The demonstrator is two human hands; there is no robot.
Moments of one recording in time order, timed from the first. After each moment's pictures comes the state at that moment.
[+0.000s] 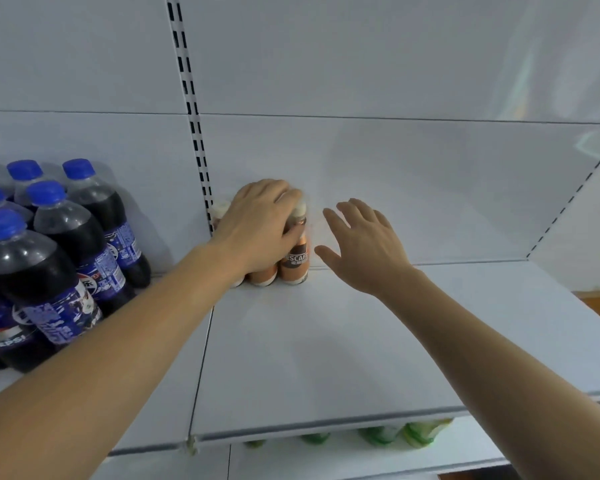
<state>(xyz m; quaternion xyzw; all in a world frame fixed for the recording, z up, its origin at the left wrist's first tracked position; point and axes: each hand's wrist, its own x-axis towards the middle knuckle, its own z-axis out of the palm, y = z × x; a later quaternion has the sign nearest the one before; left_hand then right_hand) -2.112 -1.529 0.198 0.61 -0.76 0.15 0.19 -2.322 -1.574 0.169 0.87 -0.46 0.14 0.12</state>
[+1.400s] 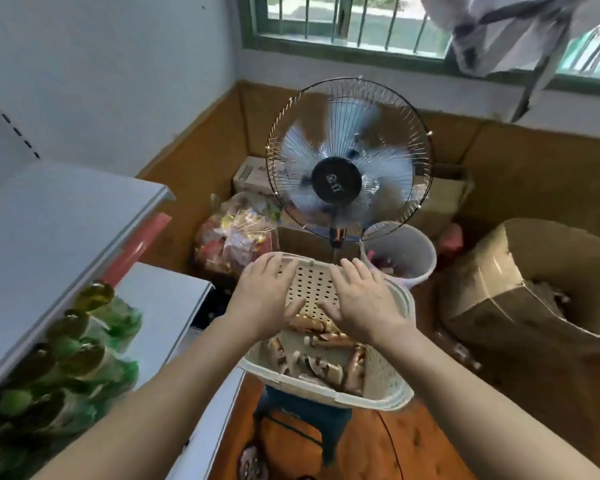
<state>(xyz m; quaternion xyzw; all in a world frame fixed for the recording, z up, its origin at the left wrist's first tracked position) -2.679 -1.367 -0.037 0.16 -0.98 -0.06 -0.06 -2.801 -1.189 -0.032 0.43 -0.90 -0.03 -0.10</state>
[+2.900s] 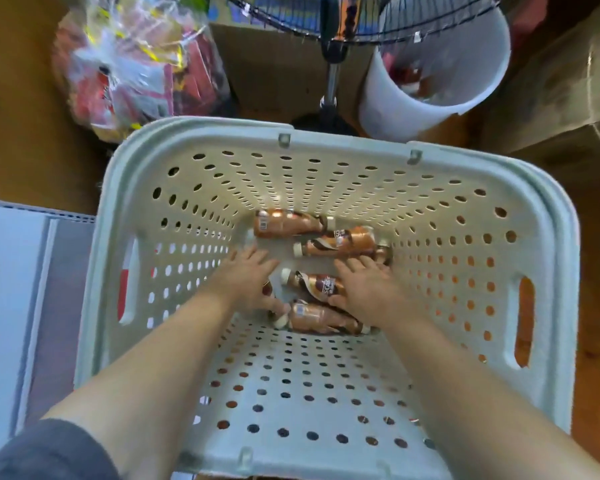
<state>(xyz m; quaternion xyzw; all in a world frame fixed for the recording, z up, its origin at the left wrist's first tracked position) -2.744 -1.420 -0.417 0.04 -0.87 -0.16 -0.46 -2.850 -1.176 -0.403 0.31 -0.84 -0.09 -0.44</state>
